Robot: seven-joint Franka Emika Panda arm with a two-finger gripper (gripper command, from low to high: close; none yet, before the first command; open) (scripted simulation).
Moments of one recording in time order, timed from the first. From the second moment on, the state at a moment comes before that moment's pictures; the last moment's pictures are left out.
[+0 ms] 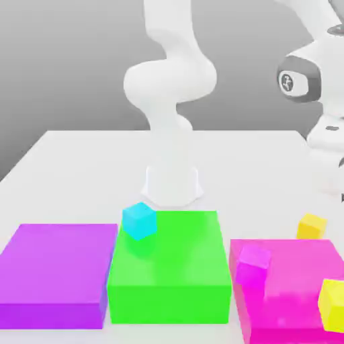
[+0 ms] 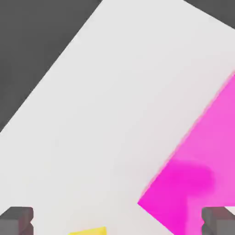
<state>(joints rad) 0.61 -0.08 0.26 -2.63 0.33 2.68 0.68</state>
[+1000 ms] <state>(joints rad) 0.87 0.32 0.11 -2.69 -0.27 3.01 1.14</state>
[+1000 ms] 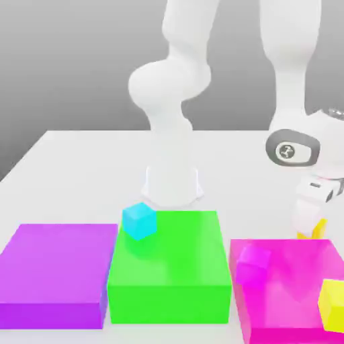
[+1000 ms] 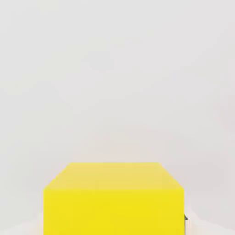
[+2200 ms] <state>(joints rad) 0.59 -0.17 0.01 -2.80 0.24 2.56 -0.43</state>
